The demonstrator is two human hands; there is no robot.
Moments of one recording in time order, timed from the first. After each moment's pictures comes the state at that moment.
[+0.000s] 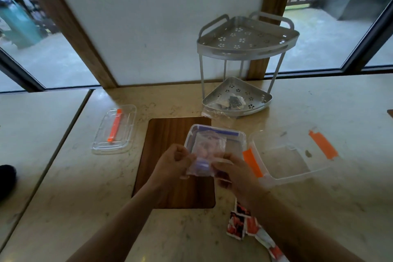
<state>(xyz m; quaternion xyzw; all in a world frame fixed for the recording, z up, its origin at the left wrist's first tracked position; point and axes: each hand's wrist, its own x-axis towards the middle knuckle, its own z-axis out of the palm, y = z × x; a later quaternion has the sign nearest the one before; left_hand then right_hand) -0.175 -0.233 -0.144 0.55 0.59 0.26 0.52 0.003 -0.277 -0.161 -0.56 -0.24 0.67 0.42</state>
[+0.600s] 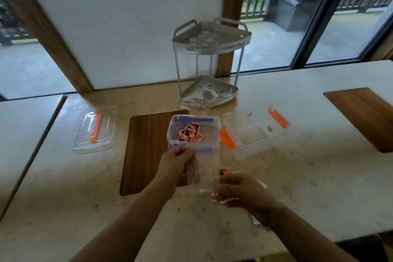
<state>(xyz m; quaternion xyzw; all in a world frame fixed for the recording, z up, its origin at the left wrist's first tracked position) -0.160 -0.308 -0.153 0.43 0.56 0.30 0.64 0.012 -0.421 -0.149 -0.60 -0.29 0.65 0.37</state>
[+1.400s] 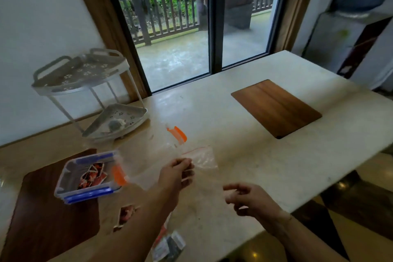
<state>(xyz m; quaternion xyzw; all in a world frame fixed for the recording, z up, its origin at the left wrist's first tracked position) 0.162 -0.383 -0.166 0.43 0.51 0.24 0.71 0.308 -0.551 -0.177 -0.64 -0.17 0.57 0.49</state>
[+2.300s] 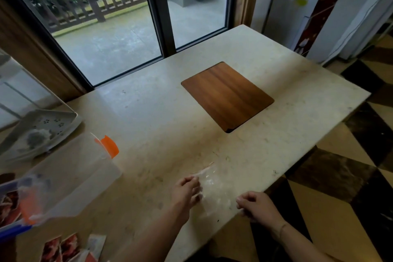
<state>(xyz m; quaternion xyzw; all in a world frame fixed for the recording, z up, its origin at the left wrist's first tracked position) 0.345 -0.470 -0.270 0.35 0.56 0.10 0.75 0.478 -0.646 -0.268 -0.78 -0.08 0.48 0.39</state>
